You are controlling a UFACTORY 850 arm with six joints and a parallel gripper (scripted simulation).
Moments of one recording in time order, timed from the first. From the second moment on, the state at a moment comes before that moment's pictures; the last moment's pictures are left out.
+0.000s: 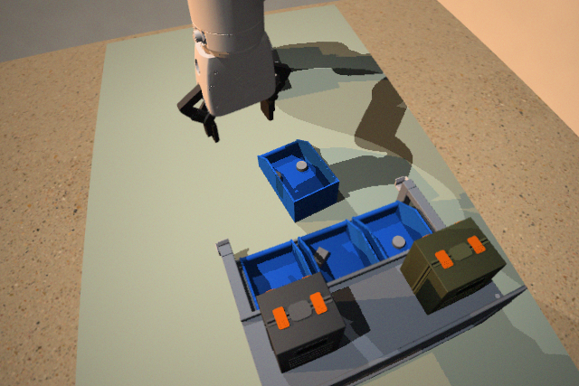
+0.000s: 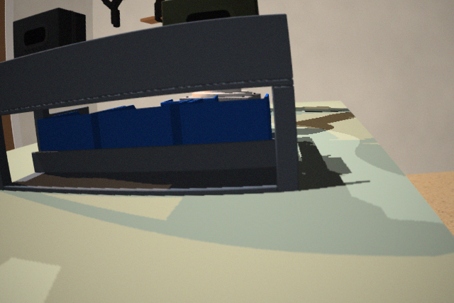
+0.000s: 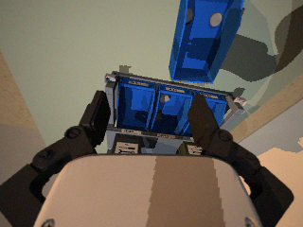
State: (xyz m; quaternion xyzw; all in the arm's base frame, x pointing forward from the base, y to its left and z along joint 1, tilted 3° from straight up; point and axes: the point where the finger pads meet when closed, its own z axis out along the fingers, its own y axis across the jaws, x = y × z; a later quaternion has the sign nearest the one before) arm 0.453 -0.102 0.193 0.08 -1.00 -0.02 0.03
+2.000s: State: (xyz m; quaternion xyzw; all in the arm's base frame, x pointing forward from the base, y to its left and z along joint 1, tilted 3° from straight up) arm 0.474 -0.022 0.190 0.01 -1.00 -0.03 0.00
